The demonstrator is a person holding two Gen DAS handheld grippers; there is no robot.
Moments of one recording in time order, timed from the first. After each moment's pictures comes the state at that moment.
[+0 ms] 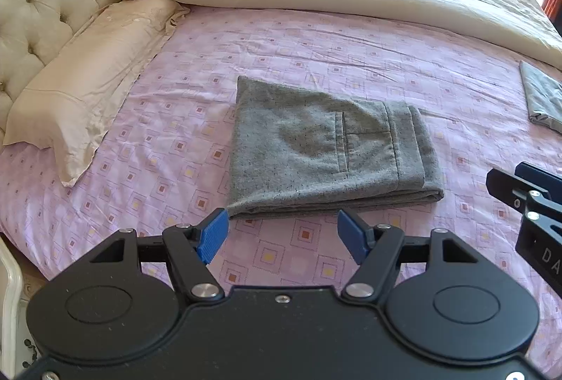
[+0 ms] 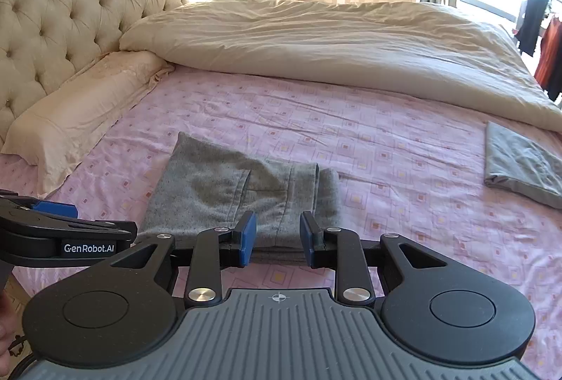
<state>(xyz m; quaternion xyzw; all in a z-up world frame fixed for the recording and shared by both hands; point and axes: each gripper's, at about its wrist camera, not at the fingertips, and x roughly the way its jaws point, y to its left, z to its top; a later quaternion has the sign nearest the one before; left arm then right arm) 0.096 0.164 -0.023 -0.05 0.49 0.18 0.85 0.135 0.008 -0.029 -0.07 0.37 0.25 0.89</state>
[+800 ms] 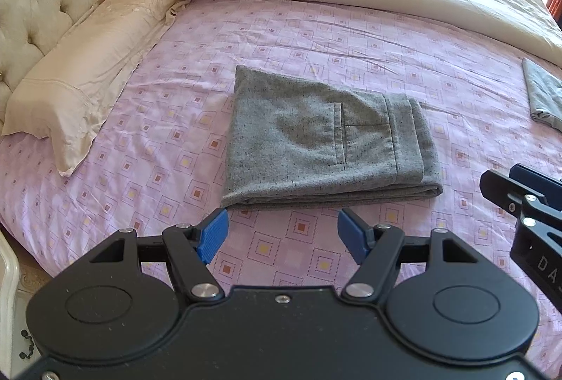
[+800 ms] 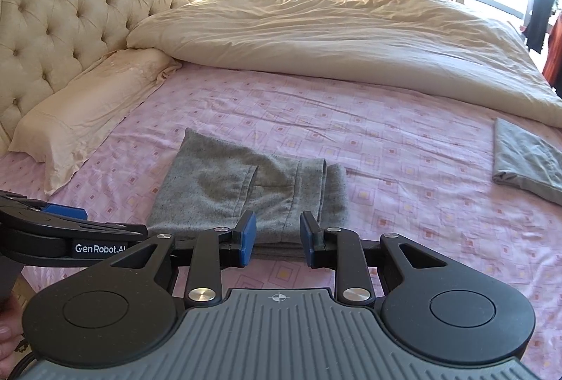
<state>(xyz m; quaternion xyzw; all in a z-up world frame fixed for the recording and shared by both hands) 0.099 0.162 -0.029 -0.06 0.50 0.19 0.84 0.136 0.005 -0.033 -0.06 0.38 0.27 0.89</state>
